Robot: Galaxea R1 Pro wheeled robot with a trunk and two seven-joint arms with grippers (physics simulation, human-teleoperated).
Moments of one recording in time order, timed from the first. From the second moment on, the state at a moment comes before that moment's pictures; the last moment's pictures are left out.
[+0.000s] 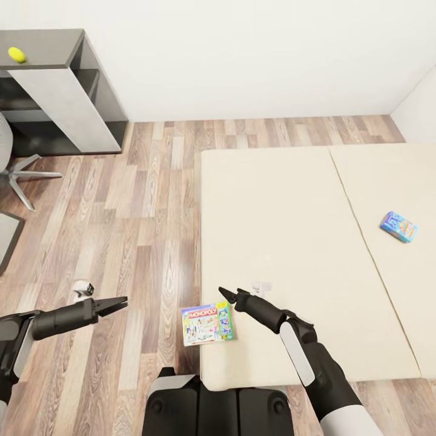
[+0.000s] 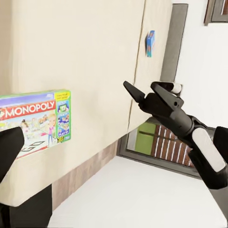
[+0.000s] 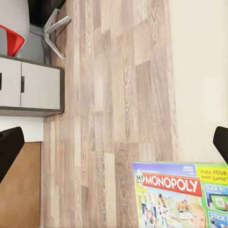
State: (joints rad) left arm -0.52 0.33 0.36 -1.11 0.05 0.98 -1.50; right arm -0.49 0.07 0.11 -1.16 -0.46 0.43 0.47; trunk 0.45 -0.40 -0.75
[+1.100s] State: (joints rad) left arm -0.53 0.31 0.35 -1.11 0.05 0.99 -0.89; right arm -0.49 0.07 0.11 -1.06 -0.46 0.34 0.47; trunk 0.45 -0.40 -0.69
